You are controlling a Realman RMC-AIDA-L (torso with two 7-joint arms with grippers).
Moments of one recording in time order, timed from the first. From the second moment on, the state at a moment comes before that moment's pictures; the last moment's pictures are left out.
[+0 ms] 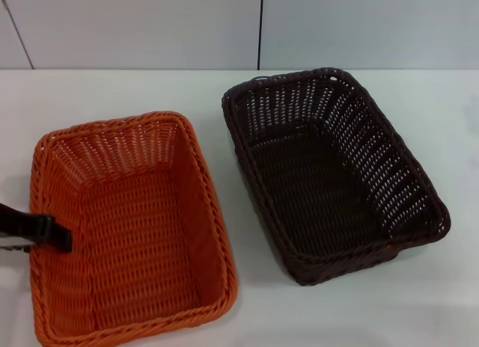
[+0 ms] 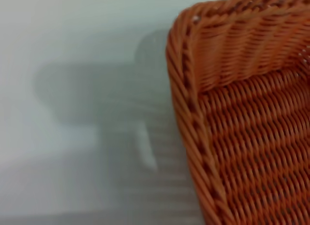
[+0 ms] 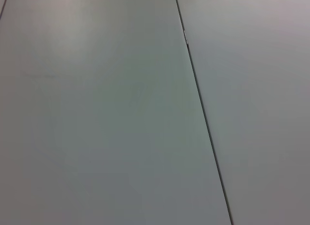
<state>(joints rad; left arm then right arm) -0.36 -2.06 -1.98 -1.55 2.69 -1.65 0.14 0.50 2.06 -1.88 -0.38 0.81 -1.43 -0.02</state>
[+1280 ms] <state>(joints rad) -0.62 -1.91 -2.30 -1.39 2.66 -1.72 0.75 0.49 2.07 -1.83 -0.37 0.81 -1.46 -0.02</state>
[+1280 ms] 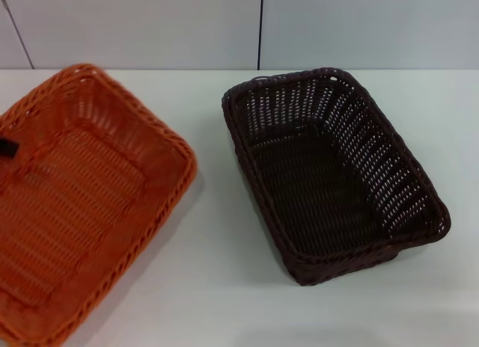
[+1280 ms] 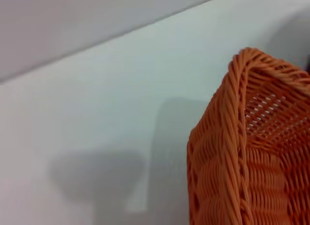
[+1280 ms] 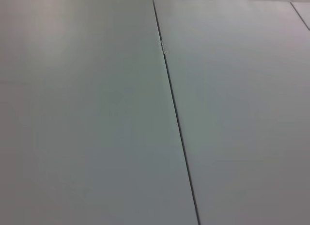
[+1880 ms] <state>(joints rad) -0.77 -1.79 -2.29 -1.23 2.62 -1.77 1.12 0.43 2.08 -1.75 -0.38 0.81 -1.47 -0.03</state>
